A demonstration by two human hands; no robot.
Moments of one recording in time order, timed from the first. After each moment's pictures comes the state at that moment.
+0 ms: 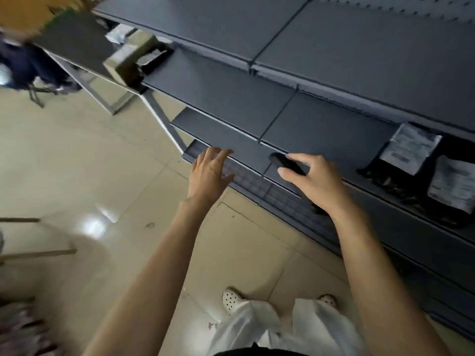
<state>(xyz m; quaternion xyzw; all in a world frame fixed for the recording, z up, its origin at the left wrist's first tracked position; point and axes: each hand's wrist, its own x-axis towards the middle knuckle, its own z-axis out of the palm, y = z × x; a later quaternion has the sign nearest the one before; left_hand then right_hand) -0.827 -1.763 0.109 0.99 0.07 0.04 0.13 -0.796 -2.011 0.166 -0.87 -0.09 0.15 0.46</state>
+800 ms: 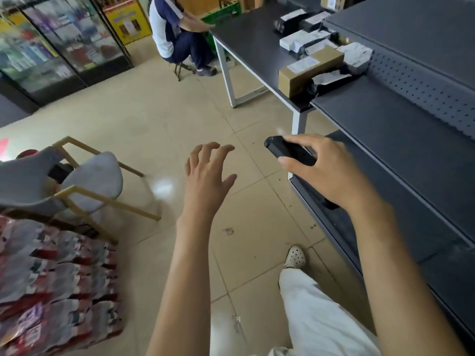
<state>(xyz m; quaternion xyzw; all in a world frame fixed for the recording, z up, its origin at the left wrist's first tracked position) -0.941 -1.352 0.180 0.92 0.34 0.17 0.08 -0.780 -1.530 0.229 -0.80 -0.42 0.15 0.39</state>
